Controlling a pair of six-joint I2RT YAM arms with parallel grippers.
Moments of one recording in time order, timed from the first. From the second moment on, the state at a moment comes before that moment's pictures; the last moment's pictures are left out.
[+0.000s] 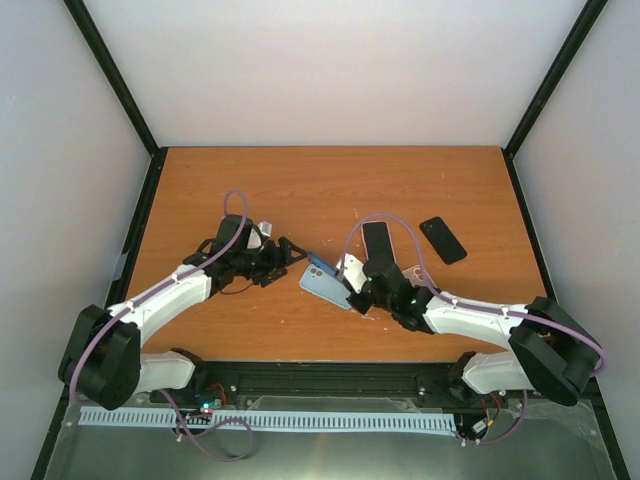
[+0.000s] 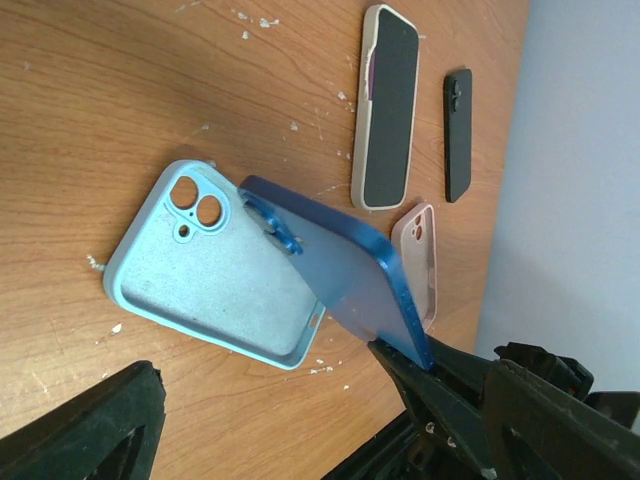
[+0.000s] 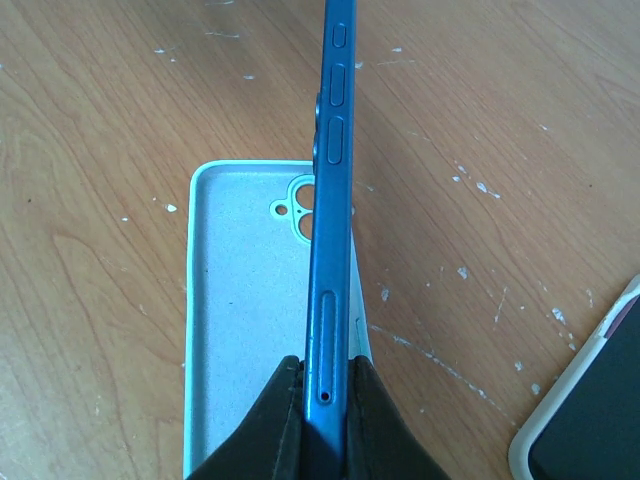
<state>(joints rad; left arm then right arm) -0.45 1.26 0.69 -0.19 0.54 -0.96 0.85 1.29 0.51 0.14 0.03 -0.21</state>
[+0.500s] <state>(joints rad) -0.45 1.30 0.66 -0.11 0.57 -0.96 0.93 1.40 0.51 0.16 0.10 -0.32</state>
